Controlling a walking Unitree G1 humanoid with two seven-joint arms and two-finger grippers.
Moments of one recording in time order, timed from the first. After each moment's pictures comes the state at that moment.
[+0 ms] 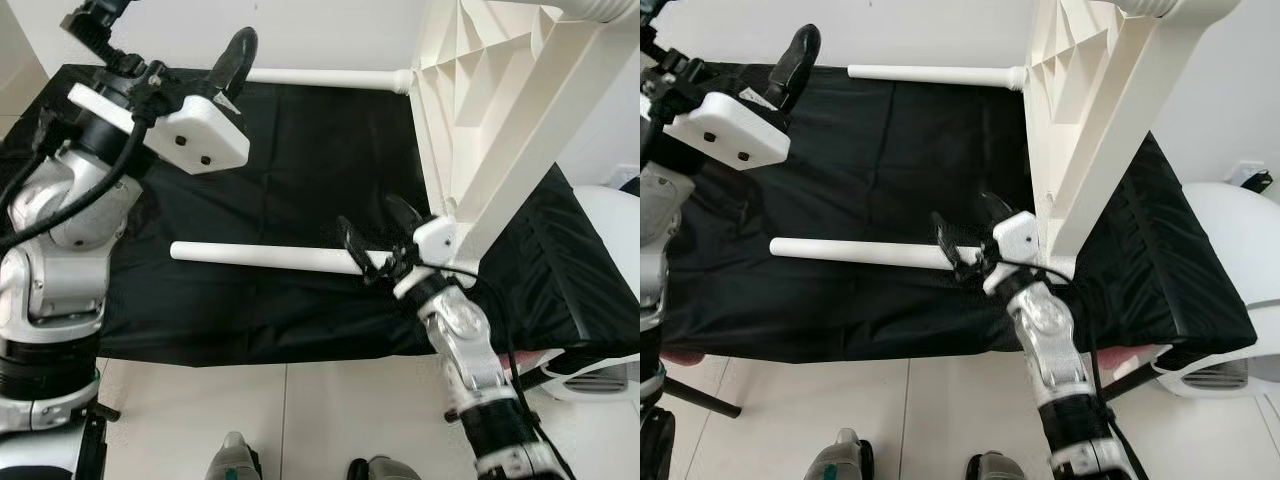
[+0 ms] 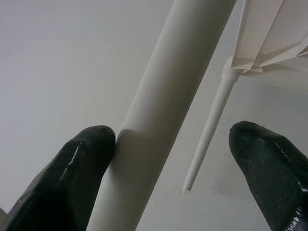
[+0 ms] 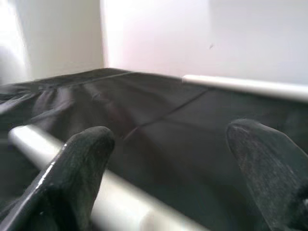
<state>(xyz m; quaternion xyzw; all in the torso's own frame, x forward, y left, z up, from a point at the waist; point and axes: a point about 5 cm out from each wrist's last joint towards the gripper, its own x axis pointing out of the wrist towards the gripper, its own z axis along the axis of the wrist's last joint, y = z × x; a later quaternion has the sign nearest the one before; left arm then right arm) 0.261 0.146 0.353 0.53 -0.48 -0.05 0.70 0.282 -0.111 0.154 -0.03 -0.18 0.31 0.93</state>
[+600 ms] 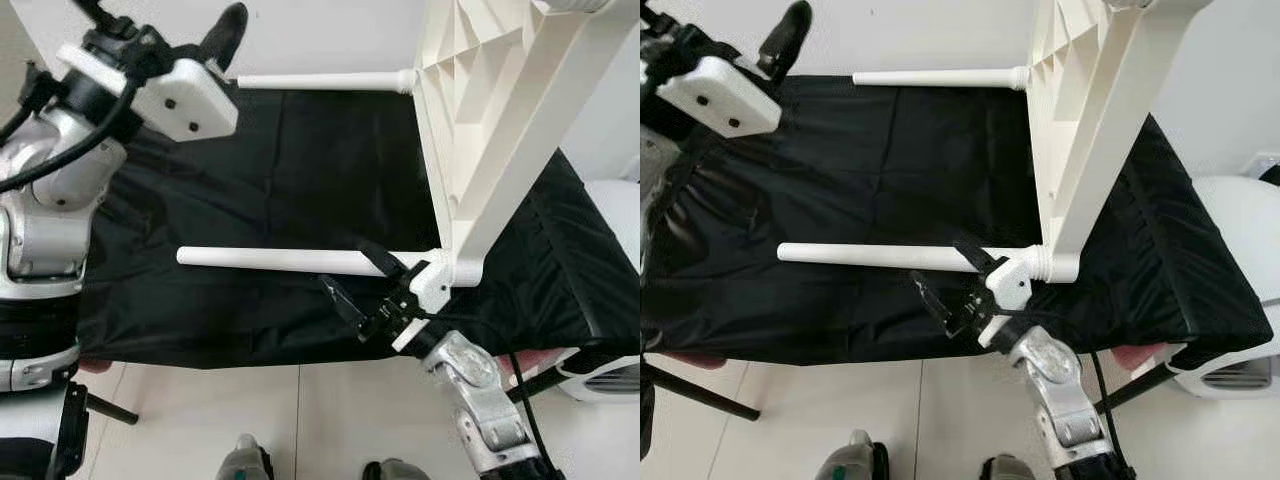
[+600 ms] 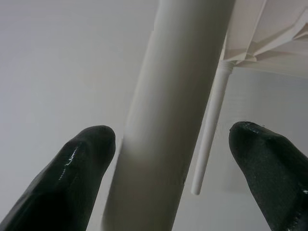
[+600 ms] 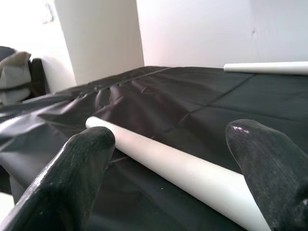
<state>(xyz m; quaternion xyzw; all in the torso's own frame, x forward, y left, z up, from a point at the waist) 0.284 0.152 0.365 0.56 -0.46 -0.06 0.69 0.241 -0.112 0.152 0.00 -0.15 0.35 0.92</state>
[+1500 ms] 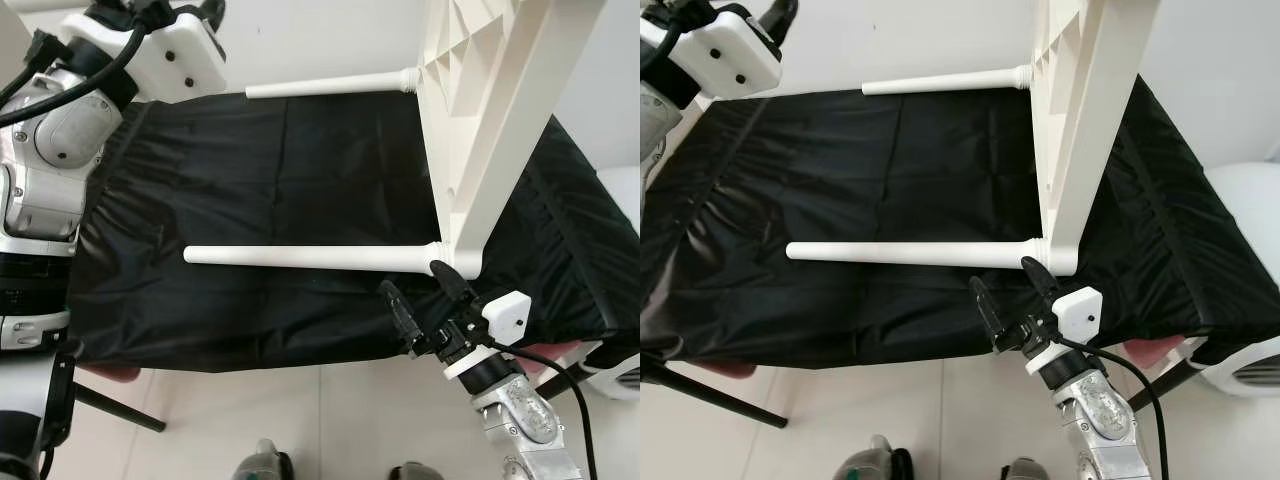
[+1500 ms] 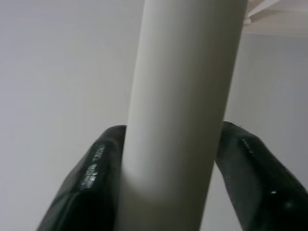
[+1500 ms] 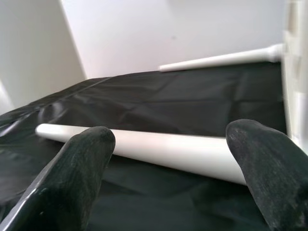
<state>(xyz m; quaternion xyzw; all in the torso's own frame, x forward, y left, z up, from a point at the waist) 0.315 0.166 0.368 0.58 -0.39 -0.06 0.72 0.200 -0.159 0.153 0.00 -0.13 0.19 0.97</state>
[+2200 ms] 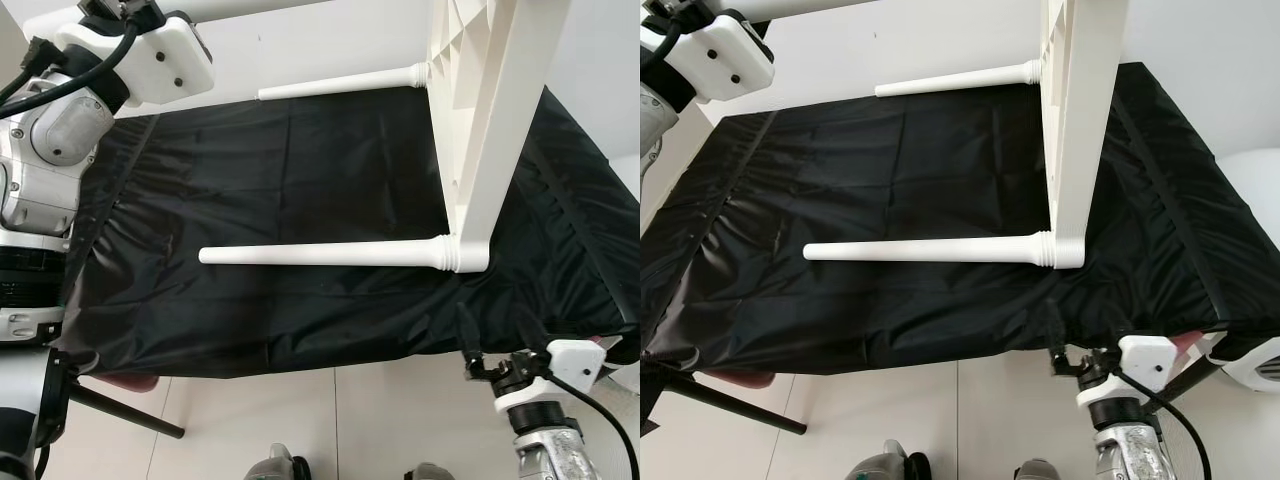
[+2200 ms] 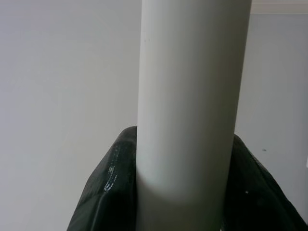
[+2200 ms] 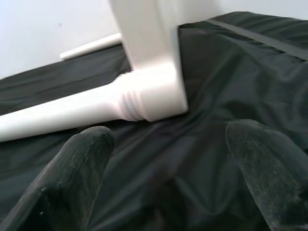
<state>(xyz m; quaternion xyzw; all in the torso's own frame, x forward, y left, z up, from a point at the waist) 0.328 0.175 0.360 0.58 -0.35 -0.07 0.73 0.174 -0.208 0.134 0.01 -0.10 -0.01 0.99</state>
